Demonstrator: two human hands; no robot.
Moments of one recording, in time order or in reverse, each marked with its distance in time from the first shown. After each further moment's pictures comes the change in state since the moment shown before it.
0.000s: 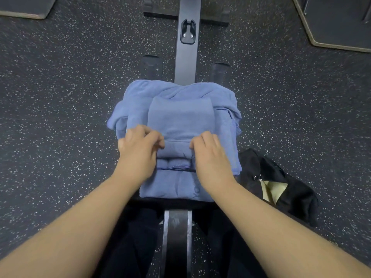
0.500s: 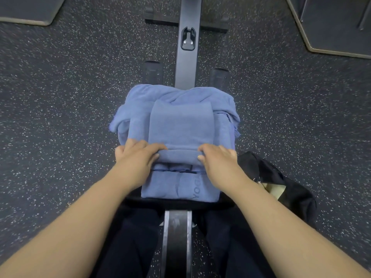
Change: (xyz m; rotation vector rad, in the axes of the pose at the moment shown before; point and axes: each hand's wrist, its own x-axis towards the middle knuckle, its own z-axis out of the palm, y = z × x) left_hand -0.007 -0.009 -0.009 0.219 -0.316 -0.019; right_hand -0.003 0.021 -0.026 -0.086 -0.436 0.105
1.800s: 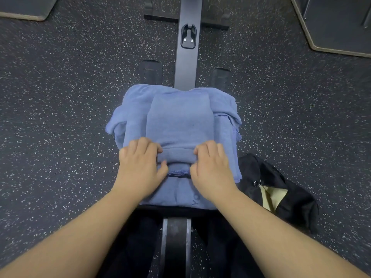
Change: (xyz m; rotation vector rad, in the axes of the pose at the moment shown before) left_hand 0.006 0.009 0.022 0.046 0.393 0.096; right_hand 0.014 -0.012 0.039 0.043 0.499 -0.021
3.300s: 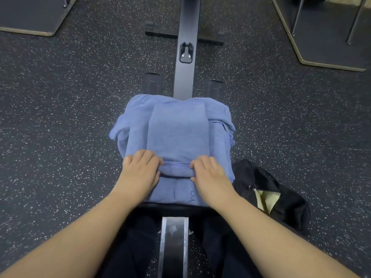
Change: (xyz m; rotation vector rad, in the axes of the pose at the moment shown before) left_hand -0.016 -0.012 0.003 0.069 0.052 0.204; right_hand -0.023 0.014 -0.015 -0.030 -0.185 -0.185
